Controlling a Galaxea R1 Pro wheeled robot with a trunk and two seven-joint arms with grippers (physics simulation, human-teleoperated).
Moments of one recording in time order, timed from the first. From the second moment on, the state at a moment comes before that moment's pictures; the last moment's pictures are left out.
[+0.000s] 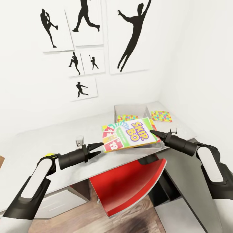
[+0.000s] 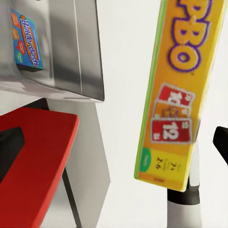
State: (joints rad) left arm -0.51 0.18 -0.11 -1.50 1.41 1.00 -0.12; right arm -0.63 -0.29 -0.09 -1.40 -0.96 0.99 0.58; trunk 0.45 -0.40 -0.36
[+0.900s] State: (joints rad) left arm -0.51 0.19 -0.11 -1.50 1.41 1.00 -0.12; right arm -0.63 -0.29 -0.03 -1.40 -0.96 0.99 0.58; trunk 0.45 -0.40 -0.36
